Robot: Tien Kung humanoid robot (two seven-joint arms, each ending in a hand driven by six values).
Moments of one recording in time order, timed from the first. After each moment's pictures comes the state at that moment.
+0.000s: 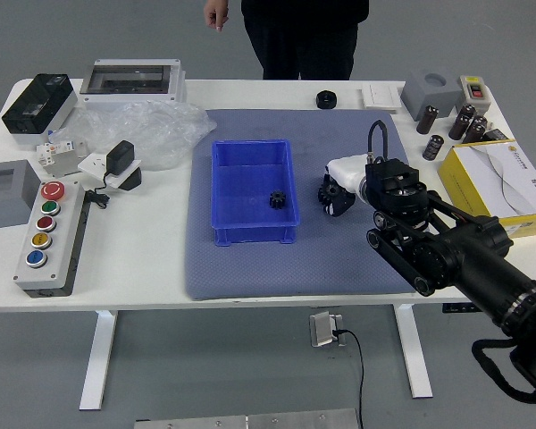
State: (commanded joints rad) left arm -0.17 0.16 -1.04 -0.18 1.38 -0.22 0.39; right arm 0.78 -0.07 0.80 0.79 -2.27 0.30 -0.28
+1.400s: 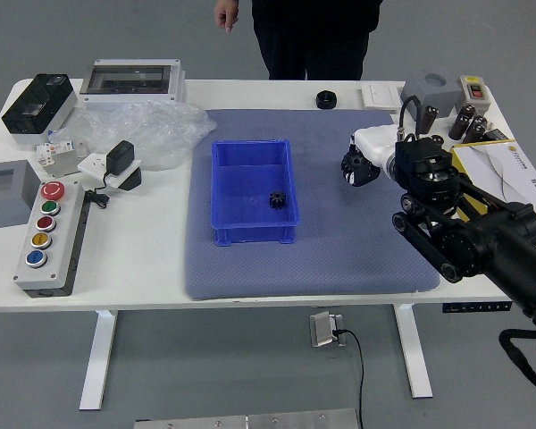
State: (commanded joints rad) left arm -0.17 0.17 -1.04 -0.18 1.36 -0.21 0.38; right arm 0.80 -0.20 0.84 0.92 -2.27 0.24 -0.32
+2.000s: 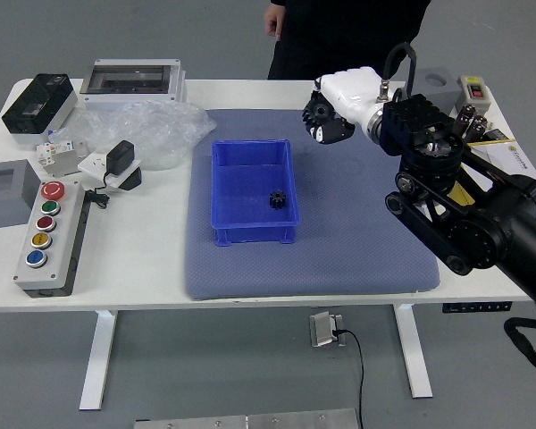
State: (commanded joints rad) left arm -0.16 0.18 -1.05 -0.18 1.36 -0.21 0.39; right arm 0.83 -0.19 0.85 1.26 -2.27 0.27 -0.34
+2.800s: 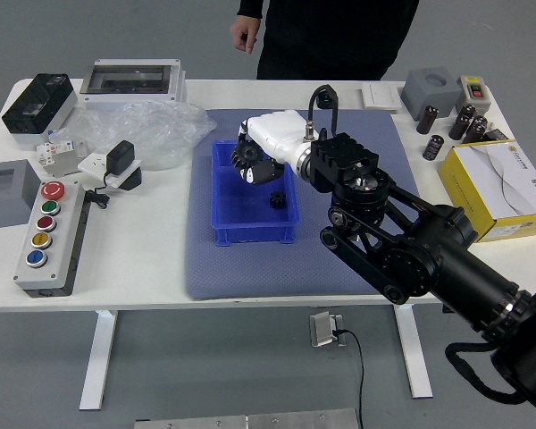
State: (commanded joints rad) left arm -0.16 0.17 -1.05 -0.18 1.37 -0.22 0.39; right arm 0.79 0.00 0.82 1.14 -2.26 0.27 -0.32
